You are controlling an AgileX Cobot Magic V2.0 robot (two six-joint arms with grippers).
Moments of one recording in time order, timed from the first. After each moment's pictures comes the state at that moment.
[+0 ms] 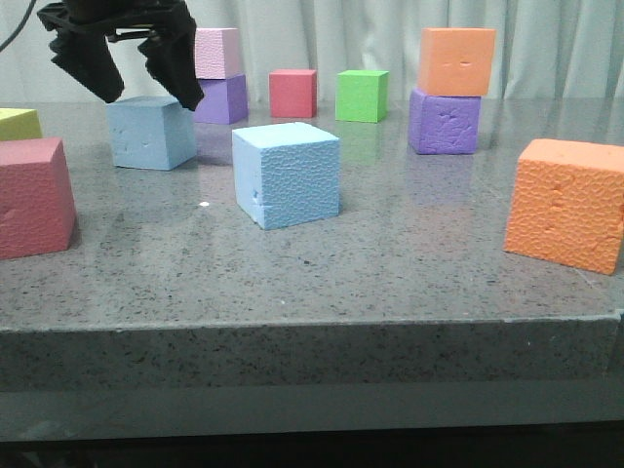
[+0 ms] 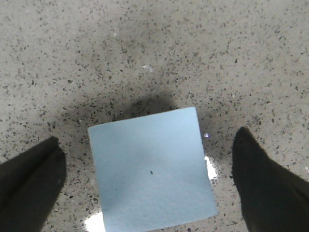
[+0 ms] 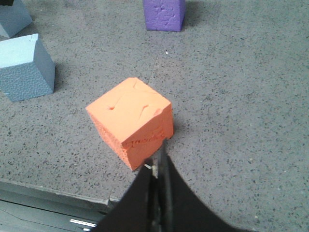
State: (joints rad) left arm -0.25 2.04 -1.98 -0.16 1.12 0.24; right arm 0.15 0.46 -0.50 0.23 0.58 -0.08
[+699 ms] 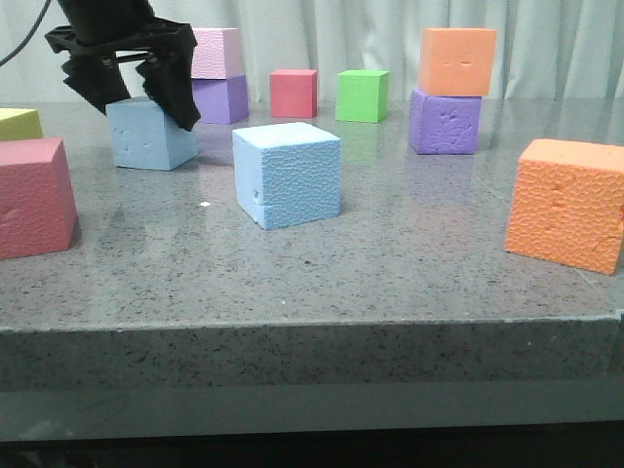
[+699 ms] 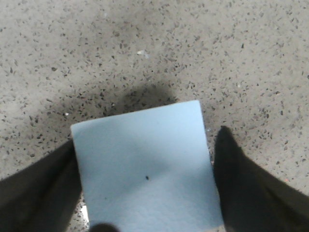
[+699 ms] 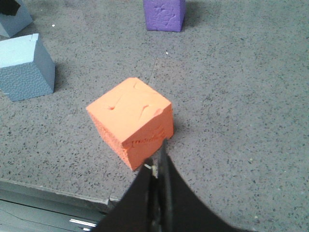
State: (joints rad) left arm -0.25 2.08 -1.98 -0.16 1.14 0.24; right arm 0.15 0.46 -0.50 0.23 0.58 -0.09
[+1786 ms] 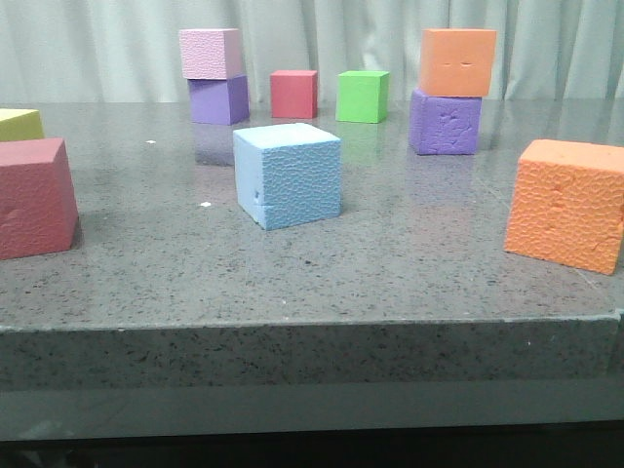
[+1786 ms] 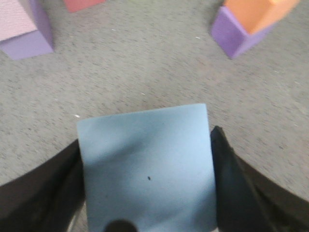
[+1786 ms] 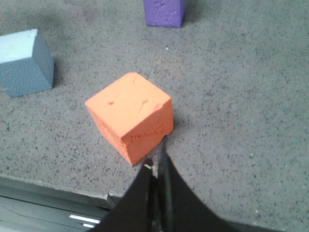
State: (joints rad) left arm -0.41 1.80 -2.10 -0.18 1.26 0.19; right arm 0.15 0.46 -0.48 0.23 0.58 -0.09
